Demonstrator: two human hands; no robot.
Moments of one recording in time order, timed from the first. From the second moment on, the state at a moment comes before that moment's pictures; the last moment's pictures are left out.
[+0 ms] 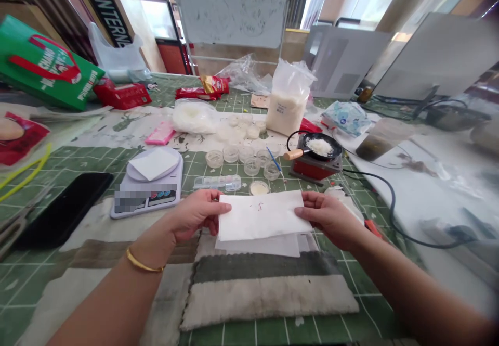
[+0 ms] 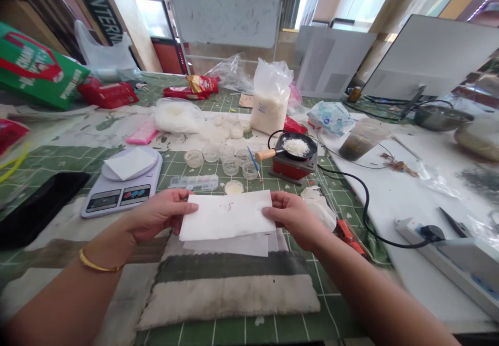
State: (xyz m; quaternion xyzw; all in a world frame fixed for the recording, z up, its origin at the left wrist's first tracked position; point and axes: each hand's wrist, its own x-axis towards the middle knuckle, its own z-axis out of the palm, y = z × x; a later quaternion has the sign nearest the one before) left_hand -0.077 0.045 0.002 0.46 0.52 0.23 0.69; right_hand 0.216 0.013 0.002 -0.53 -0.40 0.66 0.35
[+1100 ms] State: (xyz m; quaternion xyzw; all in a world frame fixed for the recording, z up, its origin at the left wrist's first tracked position) left_hand -0.046 0.112 0.035 0.58 0.58 0.27 0.50; right_hand 0.186 0.058 -0.001 -0.56 -0.76 0.04 0.34
